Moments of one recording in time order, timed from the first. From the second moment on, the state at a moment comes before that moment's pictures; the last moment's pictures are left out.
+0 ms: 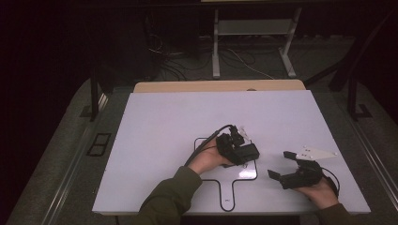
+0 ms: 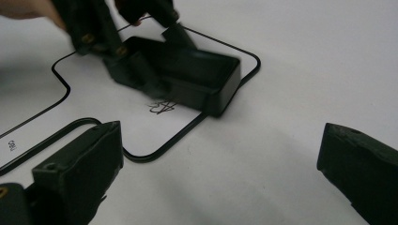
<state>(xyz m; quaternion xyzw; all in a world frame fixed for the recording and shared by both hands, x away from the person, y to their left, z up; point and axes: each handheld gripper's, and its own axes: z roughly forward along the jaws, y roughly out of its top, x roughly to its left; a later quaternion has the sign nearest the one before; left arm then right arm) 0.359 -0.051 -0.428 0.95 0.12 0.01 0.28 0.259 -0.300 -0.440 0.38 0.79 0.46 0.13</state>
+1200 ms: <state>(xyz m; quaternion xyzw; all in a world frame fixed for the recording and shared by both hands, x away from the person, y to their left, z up) 0.379 -0.059 -0.431 0.94 0.15 0.00 0.30 0.258 -0.300 -0.438 0.38 0.79 0.47 0.13</state>
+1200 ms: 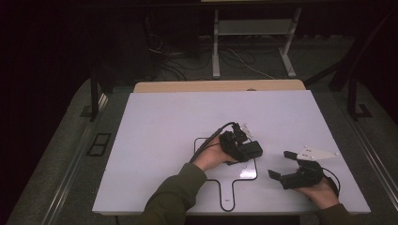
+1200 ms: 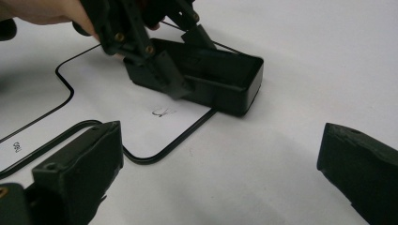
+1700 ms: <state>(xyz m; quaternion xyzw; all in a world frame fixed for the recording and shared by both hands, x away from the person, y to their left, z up) 0.351 -0.064 -0.430 0.95 0.10 0.00 0.30 0.258 -0.298 -0.439 0.38 0.79 0.47 0.13</state>
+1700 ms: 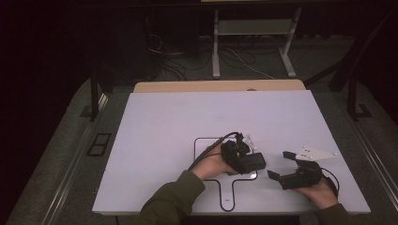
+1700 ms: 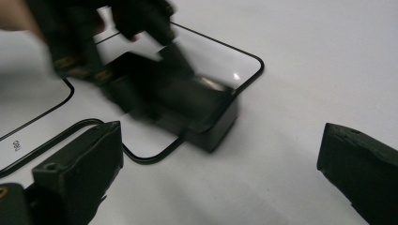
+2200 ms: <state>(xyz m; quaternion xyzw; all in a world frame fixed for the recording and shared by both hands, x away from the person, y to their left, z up) 0.329 -0.061 -0.430 0.95 0.08 -0.02 0.30 0.257 -0.299 -0.438 0.38 0.79 0.47 0.13</state>
